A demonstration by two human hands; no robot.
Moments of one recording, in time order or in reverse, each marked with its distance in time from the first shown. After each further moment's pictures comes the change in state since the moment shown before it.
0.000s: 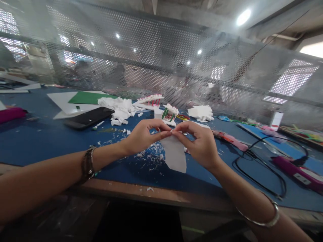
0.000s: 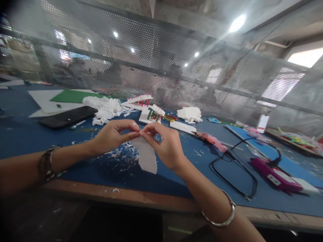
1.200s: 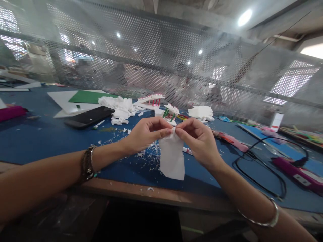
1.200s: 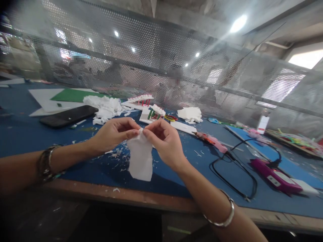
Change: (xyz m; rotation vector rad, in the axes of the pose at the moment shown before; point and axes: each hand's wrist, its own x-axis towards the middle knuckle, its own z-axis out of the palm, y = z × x) left_hand 0.000 0.007 0.003 -0.444 0.021 -0.222; right_hand 0.002 -0.005 0.005 0.590 0.026 0.341
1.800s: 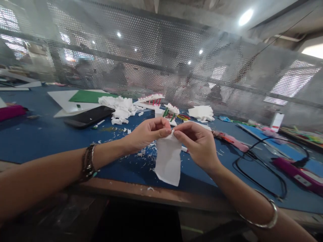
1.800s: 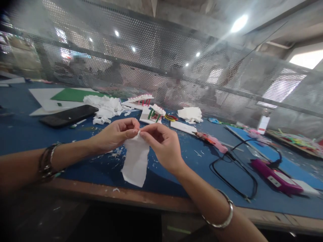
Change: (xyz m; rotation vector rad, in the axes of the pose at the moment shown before) left_hand 0.001 -0.007 -0.001 -0.254 -0.091 -0.156; right_hand -0.004 0.001 0.005 -0.140 0.052 -0.092
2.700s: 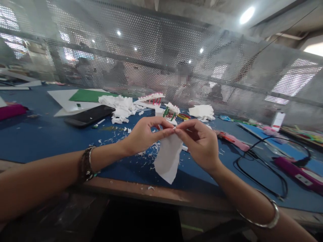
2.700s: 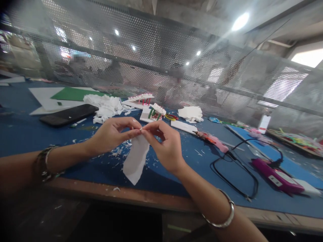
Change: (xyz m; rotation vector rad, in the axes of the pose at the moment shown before) left_hand -0.003 0.008 0.004 0.613 0.122 0.277; right_hand -0.002 0.001 -0.002 -0.132 0.024 -0.169
